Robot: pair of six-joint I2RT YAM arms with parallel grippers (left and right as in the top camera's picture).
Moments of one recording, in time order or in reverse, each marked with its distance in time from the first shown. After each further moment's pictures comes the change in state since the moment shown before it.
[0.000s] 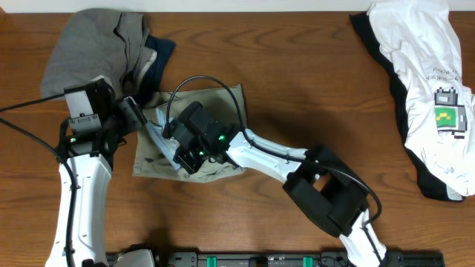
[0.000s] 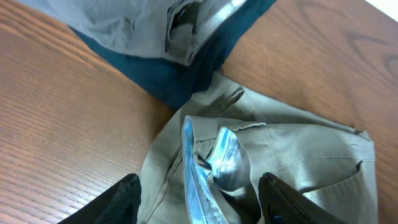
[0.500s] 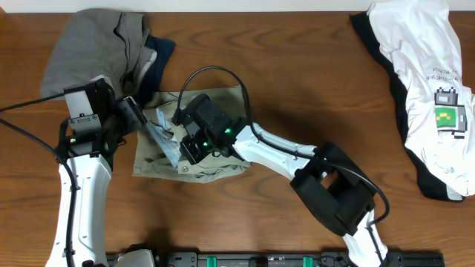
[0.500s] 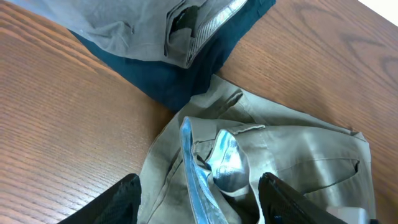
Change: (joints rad) left arm 0.000 -0.010 0.000 0.007 0.000 0.000; right arm -0.039 -0.034 0.000 -0.002 0.032 0.166
